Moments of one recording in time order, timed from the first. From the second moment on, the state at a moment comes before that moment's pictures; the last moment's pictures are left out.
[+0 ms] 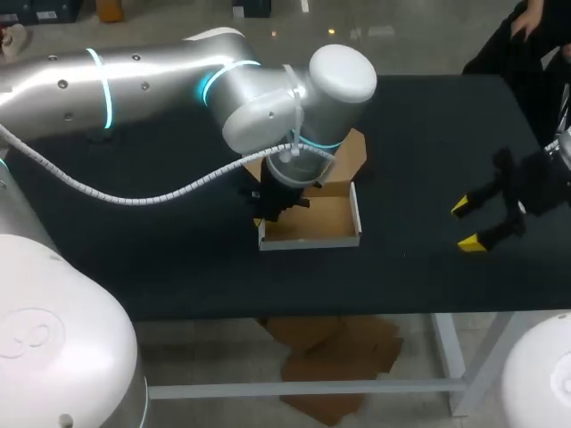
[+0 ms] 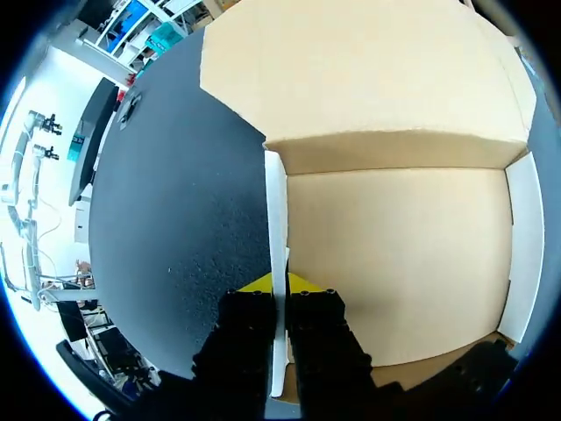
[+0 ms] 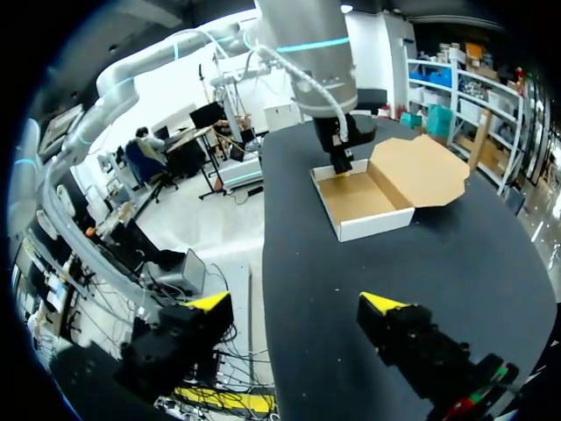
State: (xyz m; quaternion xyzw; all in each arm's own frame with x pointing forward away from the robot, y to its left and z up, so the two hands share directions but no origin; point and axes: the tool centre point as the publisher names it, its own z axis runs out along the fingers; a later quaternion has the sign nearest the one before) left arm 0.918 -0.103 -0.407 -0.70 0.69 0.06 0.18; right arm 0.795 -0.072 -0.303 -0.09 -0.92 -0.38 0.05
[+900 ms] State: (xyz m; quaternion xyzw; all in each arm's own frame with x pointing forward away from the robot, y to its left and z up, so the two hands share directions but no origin) left arm 0.921 -0.094 -0.399 -0.74 0.66 0.01 0.15; right arm 0.802 -0.066 -0.304 -0.09 -0.92 -0.38 0.07
